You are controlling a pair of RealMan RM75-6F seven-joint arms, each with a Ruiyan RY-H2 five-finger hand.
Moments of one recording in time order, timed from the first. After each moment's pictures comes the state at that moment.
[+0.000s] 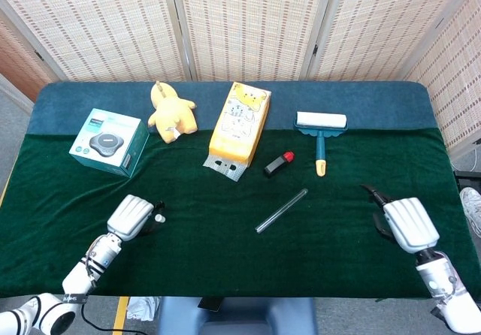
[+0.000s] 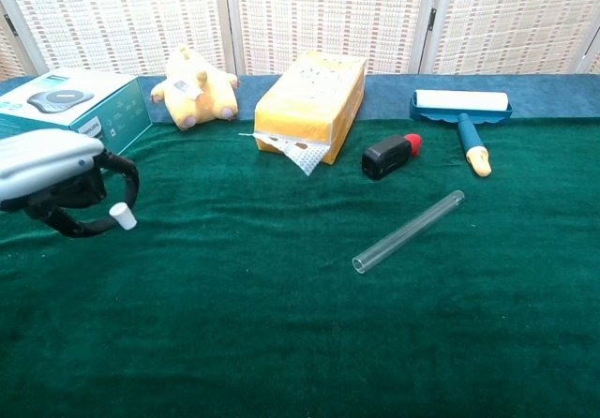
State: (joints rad) left arm -0.56 -1.42 -0.03 -1.44 1.49 1.09 0.17; right arm 0.27 -1.05 0.06 -1.73 -1.56 1.26 -0.11
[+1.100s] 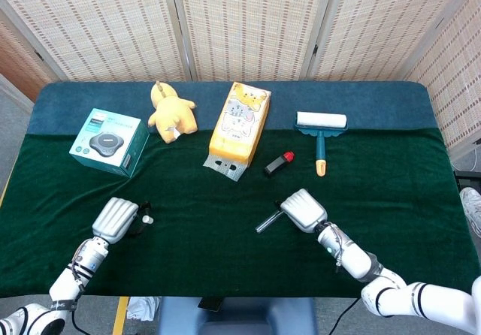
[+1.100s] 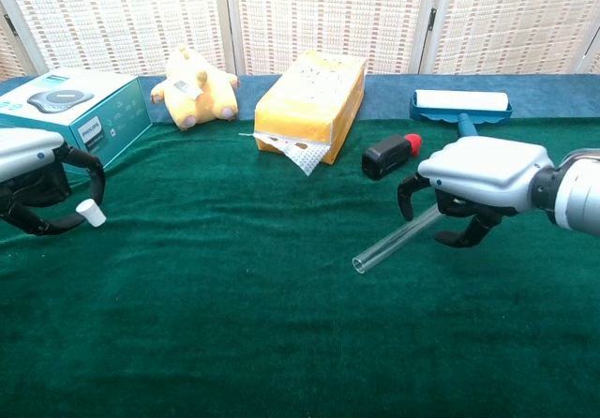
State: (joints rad) left arm -0.51 -1.37 -0.03 -1.50 1.42 1.10 0.15; right arm 0.67 -1.48 0.10 -1.48 -1.35 0.81 -0.47
